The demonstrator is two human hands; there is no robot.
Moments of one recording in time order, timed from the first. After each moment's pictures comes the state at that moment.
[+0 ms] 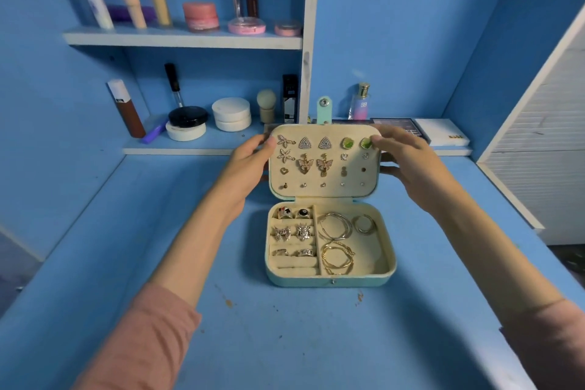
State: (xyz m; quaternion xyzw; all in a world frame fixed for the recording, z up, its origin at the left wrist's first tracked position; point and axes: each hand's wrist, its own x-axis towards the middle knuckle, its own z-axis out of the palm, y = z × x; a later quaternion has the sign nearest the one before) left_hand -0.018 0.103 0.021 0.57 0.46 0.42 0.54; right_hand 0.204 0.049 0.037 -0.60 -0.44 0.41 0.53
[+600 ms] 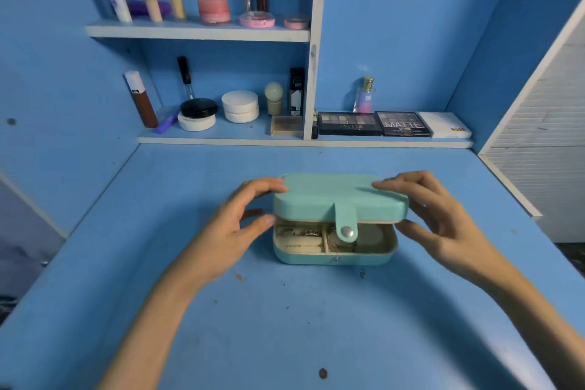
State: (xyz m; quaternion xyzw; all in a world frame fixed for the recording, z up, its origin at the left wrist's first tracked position) left_hand -0.078 0.017 -0.013 0.75 0.33 0.37 0.45; right_hand 0.207 -0.056 0.001 -0.50 -0.70 0.27 0.43
